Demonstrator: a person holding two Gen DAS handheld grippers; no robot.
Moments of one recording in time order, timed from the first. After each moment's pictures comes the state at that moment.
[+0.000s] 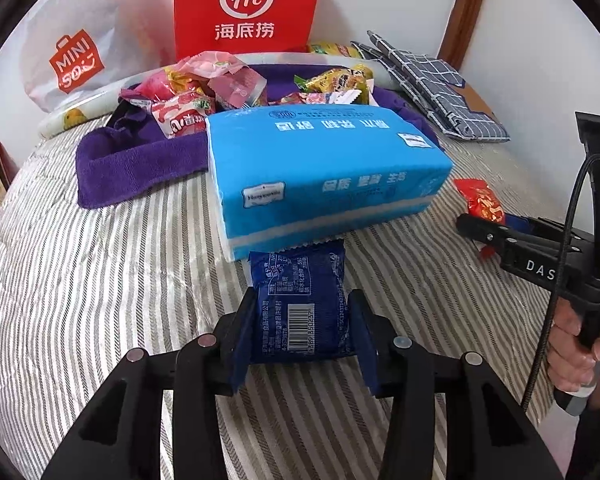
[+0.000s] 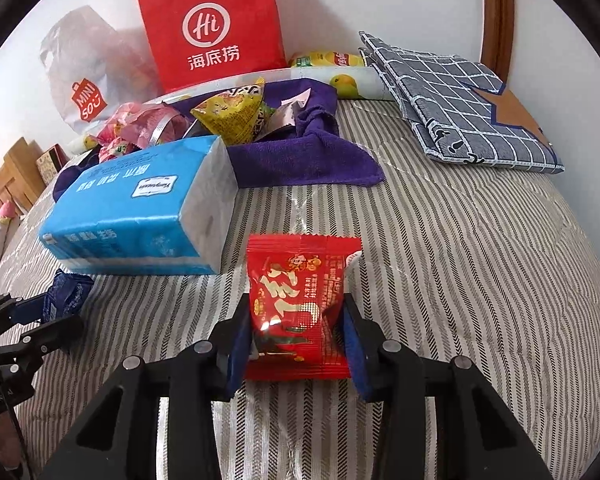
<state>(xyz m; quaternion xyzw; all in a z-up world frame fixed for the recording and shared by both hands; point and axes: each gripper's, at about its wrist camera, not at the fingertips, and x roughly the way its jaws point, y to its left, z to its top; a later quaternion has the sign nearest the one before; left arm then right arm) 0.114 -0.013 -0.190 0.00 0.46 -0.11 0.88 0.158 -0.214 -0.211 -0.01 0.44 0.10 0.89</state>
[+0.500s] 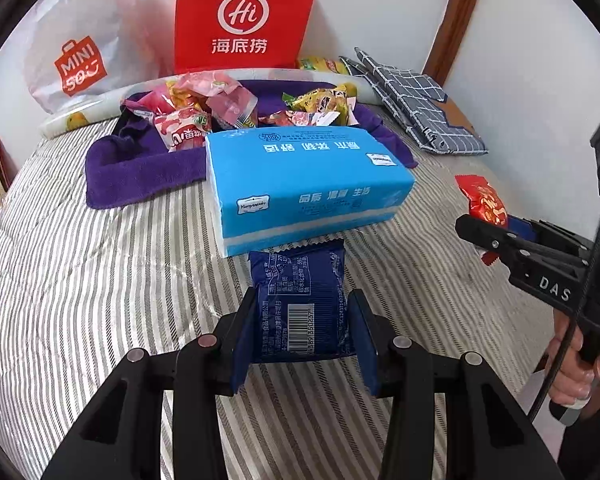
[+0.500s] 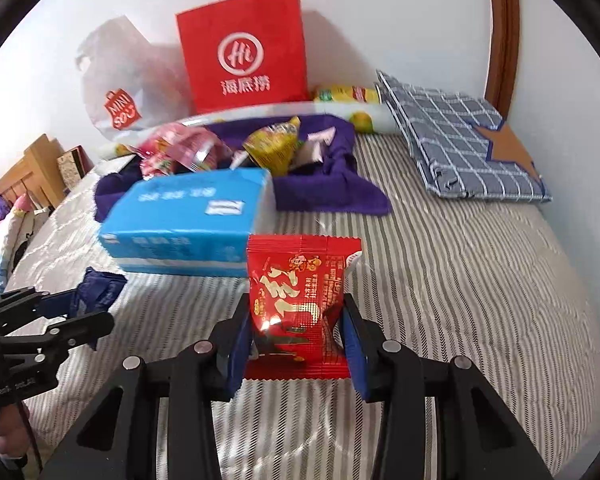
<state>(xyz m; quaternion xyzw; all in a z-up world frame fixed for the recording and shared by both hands) 0.095 -0.009 -0.161 -0.03 0.45 -0.13 0.88 0.118 -0.199 -0.162 -0.02 0.40 0.13 0.91</state>
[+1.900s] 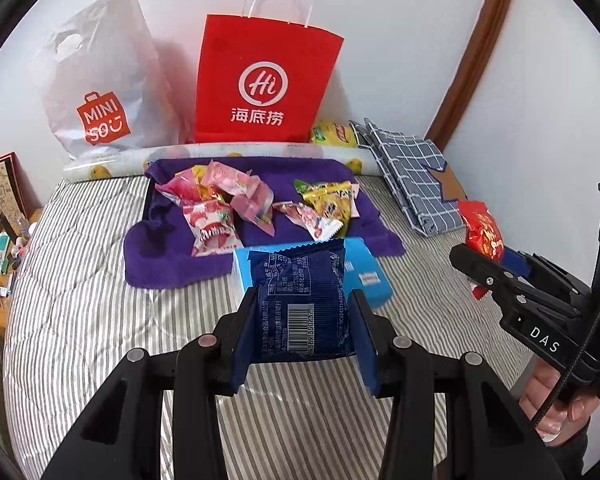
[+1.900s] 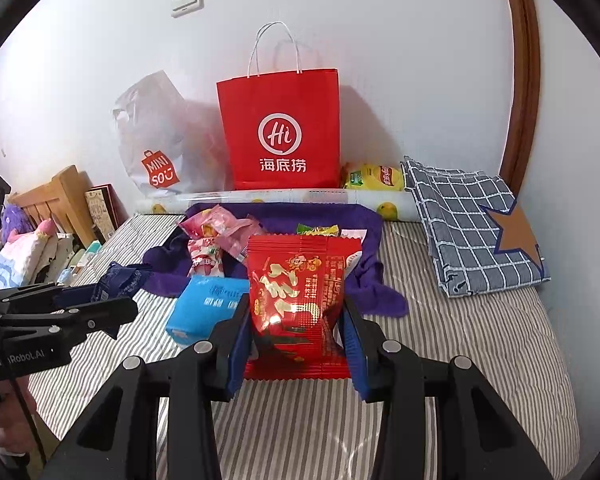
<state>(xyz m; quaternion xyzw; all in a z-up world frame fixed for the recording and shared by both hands) 0.124 0.017 -0.062 -0.07 0.41 -0.11 0.90 0.139 -0.175 -0.075 -0.03 0.34 0.16 0.93</state>
